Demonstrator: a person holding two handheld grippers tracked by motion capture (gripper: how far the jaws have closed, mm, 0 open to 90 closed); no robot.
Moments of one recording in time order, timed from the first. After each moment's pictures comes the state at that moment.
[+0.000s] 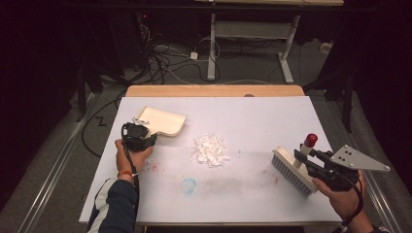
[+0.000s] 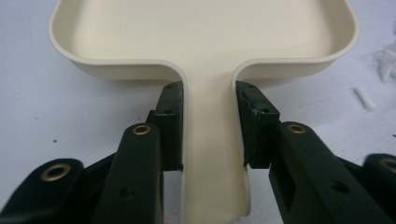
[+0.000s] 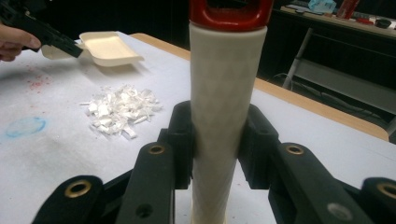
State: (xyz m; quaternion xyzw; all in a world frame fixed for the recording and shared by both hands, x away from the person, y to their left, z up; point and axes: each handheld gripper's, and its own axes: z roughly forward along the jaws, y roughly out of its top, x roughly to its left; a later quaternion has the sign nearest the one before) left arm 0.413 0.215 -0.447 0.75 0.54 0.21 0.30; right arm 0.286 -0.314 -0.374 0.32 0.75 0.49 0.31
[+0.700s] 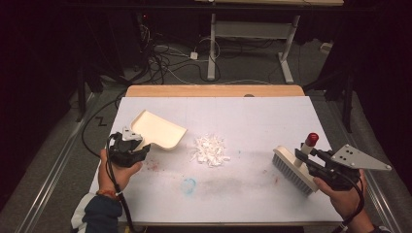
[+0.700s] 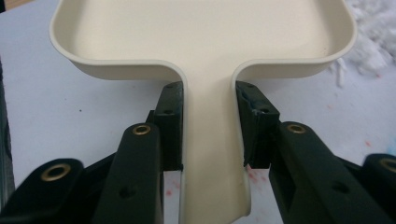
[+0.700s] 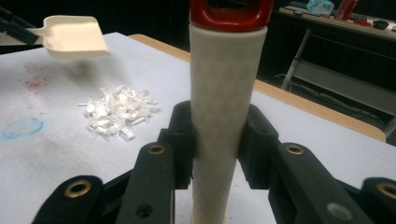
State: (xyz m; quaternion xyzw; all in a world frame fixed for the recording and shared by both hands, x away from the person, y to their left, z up) left arm 0.339 0.223 -0.414 0.80 0.47 0.21 0.30; right arm 0.287 -0.316 -0.372 0.32 0.75 0.49 0.31
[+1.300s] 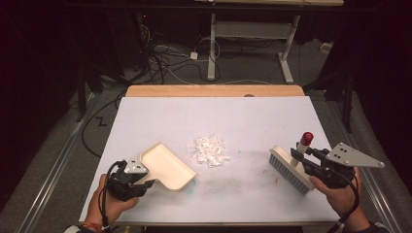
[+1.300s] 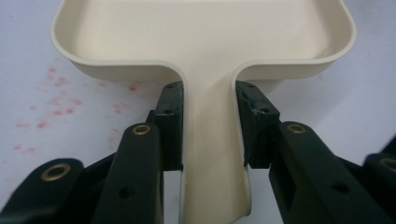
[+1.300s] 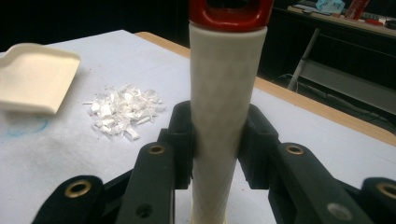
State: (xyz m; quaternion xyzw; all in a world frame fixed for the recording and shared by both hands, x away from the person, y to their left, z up) left arm 0.277 0.207 -0.433 0.88 0.38 0.12 0.24; right arm 0.293 -0.309 -0.375 0.31 0.75 0.49 0.31
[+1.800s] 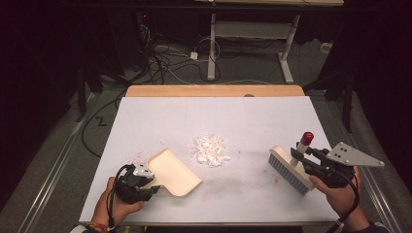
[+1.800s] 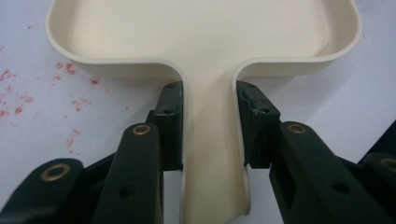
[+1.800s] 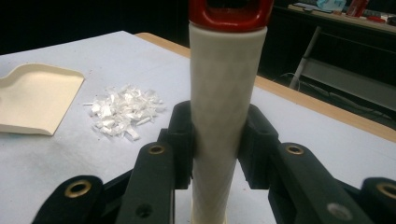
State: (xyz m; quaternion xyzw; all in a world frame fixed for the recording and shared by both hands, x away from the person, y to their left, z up) left arm 0.283 0.200 -0.445 0.89 0.38 0.09 0.24; right arm 0.295 -0.311 -0.376 0.32 0.75 0.49 0.30
